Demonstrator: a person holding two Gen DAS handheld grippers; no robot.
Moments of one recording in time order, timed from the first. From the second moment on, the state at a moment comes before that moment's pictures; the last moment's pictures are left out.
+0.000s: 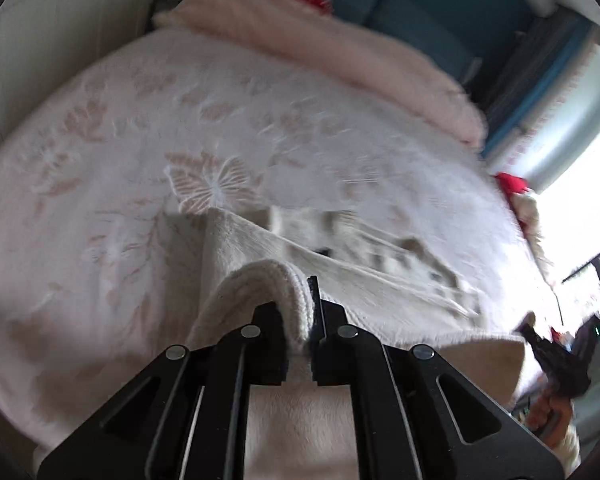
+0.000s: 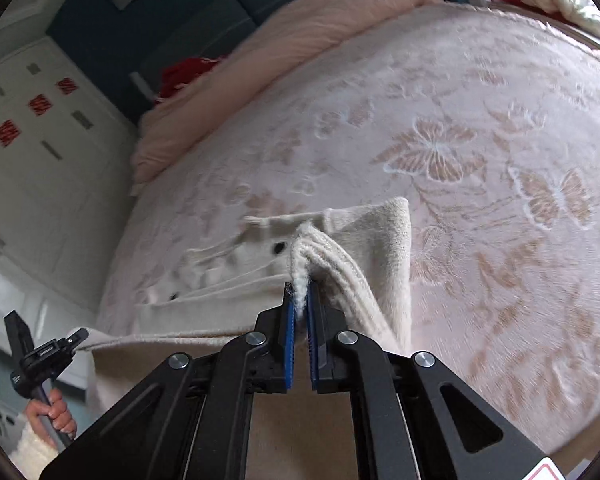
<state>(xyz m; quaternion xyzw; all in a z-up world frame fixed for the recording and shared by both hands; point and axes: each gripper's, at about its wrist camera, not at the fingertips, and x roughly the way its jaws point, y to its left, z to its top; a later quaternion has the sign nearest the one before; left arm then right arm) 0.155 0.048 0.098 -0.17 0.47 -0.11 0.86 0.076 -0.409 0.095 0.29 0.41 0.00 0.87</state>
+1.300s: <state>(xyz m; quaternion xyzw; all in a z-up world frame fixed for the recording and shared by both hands) 0.239 0.079 0.109 -0.21 0.43 -0.09 0.88 0.134 -0.454 0.118 0.28 0.33 -0.04 0.90</state>
